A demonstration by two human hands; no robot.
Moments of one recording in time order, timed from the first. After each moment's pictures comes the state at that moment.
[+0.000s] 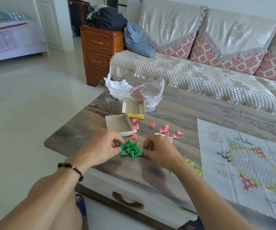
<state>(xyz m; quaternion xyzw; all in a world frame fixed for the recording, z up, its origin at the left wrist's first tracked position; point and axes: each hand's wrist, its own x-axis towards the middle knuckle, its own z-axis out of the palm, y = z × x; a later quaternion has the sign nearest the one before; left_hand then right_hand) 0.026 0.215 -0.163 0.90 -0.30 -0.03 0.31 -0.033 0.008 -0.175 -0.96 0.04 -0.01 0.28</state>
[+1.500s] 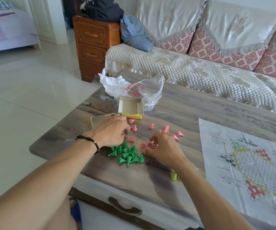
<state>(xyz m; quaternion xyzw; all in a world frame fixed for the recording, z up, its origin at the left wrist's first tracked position) 0.109 0.162 -0.177 0.89 -0.44 0.03 0.11 -0.006 -0.018 -0.192 -0.97 0.10 -0.06 0.21</state>
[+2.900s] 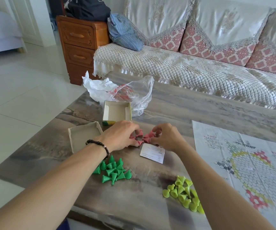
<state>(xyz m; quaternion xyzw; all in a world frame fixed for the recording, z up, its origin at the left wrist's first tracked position) 0.126 0.086 -0.184 0.87 -0.45 -0.03 0.18 0.048 -0.094 -0.187 -0.95 0.17 -0.02 0.27</state>
